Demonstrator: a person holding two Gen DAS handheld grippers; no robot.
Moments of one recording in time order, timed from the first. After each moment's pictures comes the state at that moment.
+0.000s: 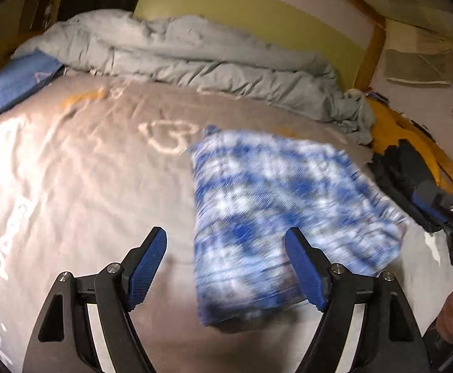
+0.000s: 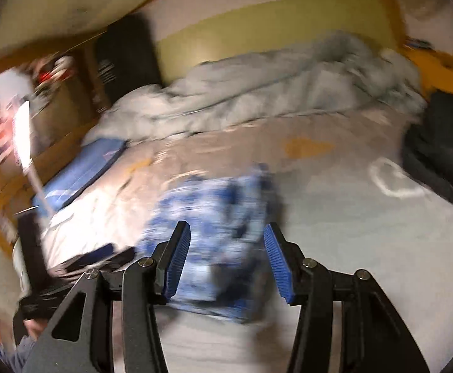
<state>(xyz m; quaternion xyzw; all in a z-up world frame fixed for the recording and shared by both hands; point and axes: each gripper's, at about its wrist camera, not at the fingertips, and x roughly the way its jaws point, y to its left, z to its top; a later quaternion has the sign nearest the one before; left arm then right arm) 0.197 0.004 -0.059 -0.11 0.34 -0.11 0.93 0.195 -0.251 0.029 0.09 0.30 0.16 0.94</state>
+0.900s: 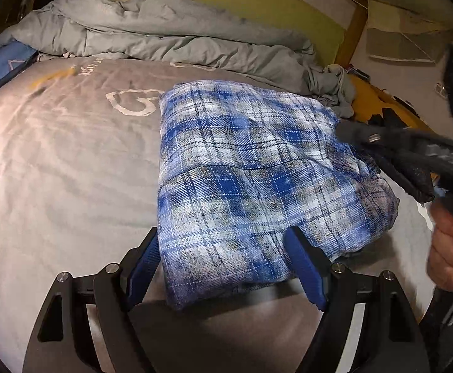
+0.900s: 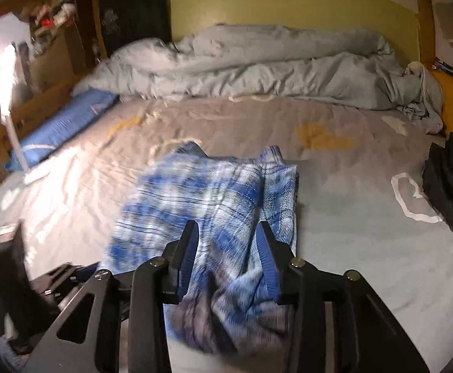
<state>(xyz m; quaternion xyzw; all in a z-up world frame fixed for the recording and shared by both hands) 0.194 -0.022 -0.093 -0.10 0.37 -0.17 0.91 0.257 -0.210 -0.002 -0.01 0.37 0.14 0.92</state>
